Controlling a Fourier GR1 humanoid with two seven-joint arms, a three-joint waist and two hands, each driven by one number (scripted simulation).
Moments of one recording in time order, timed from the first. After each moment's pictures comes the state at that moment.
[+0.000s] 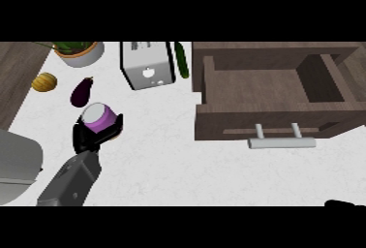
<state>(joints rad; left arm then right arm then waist) -0.58 0.16 0.28 -0.29 0.36 0.19 -0.75 0.12 -0.08 -0.29 -2.24 -0.11 0.10 0.27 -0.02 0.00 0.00</state>
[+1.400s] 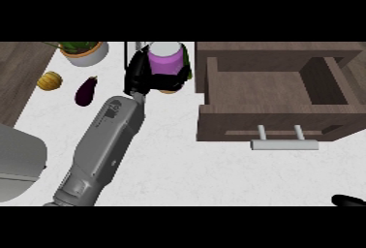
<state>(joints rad) -0.84 0.02 -0.01 -0.82 0.21 0.17 -0.15 0.10 -0.10 -0.32 -2.26 -0.08 0.08 0.30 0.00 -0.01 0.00</state>
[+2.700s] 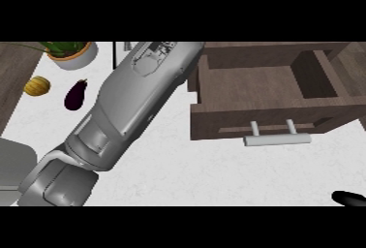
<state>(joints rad) -1.44 0.00 -0.17 -0.60 0.30 0.43 0.19 0.05 -0.10 -0.32 -2.25 -0.09 0.08 0.31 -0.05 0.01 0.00</state>
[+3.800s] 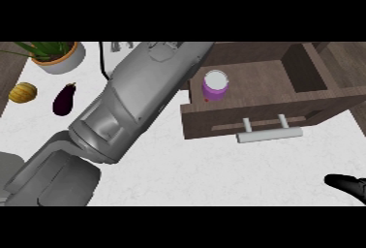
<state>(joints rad) -1.60 0.00 -0.32 -0.33 0.48 0.63 0.07 -0.08 -0.18 -0.28 -2.21 -0.05 0.09 0.34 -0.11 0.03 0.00</state>
